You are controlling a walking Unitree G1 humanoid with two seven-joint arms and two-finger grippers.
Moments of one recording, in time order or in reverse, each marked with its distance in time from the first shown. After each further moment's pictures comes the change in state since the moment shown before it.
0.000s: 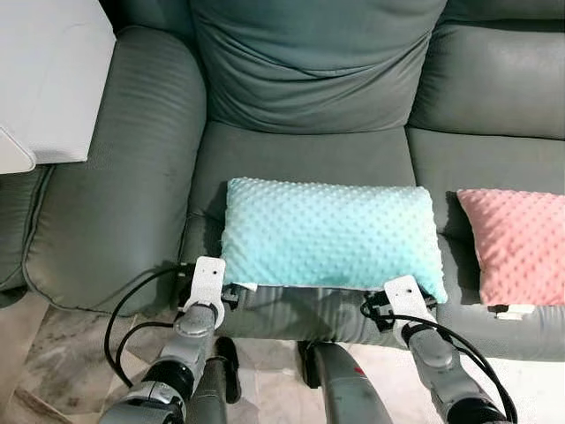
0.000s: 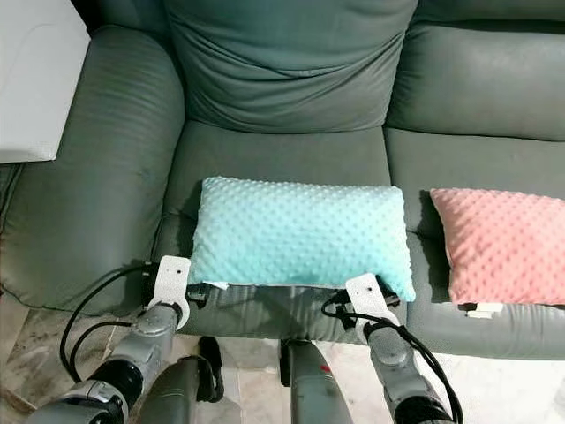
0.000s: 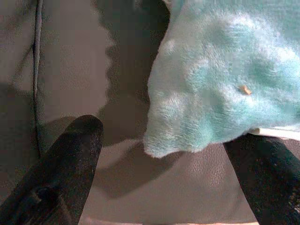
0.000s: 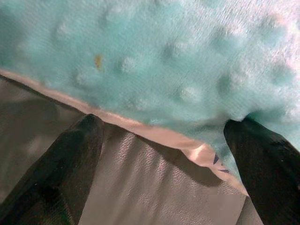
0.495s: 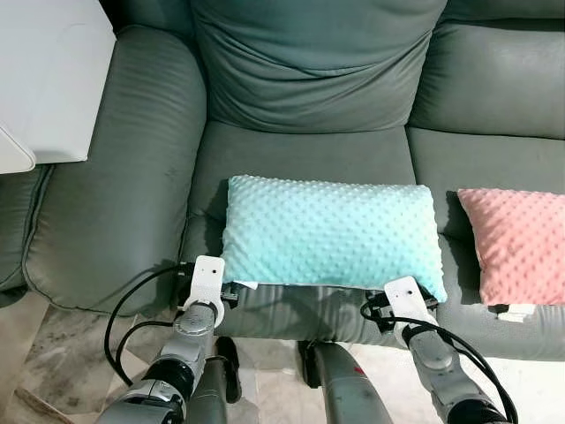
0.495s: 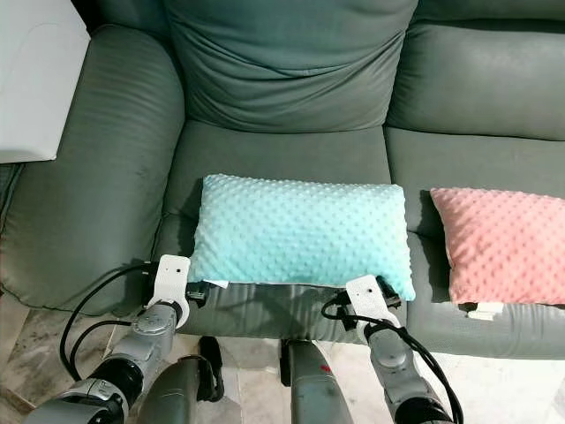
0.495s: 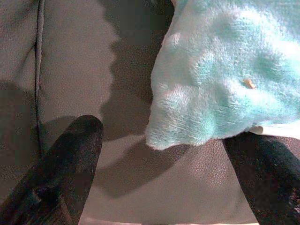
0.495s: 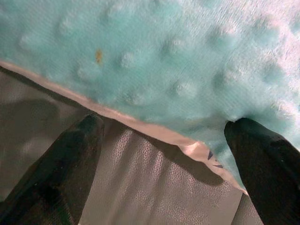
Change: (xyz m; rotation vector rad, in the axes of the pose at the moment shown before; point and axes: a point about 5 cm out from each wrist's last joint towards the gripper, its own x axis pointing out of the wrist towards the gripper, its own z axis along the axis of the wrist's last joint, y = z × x) left arm 0.000 0.001 -0.001 -0.006 0.003 0.004; right arm -0.002 0.001 -0.003 -0.015 0.002 -0.009
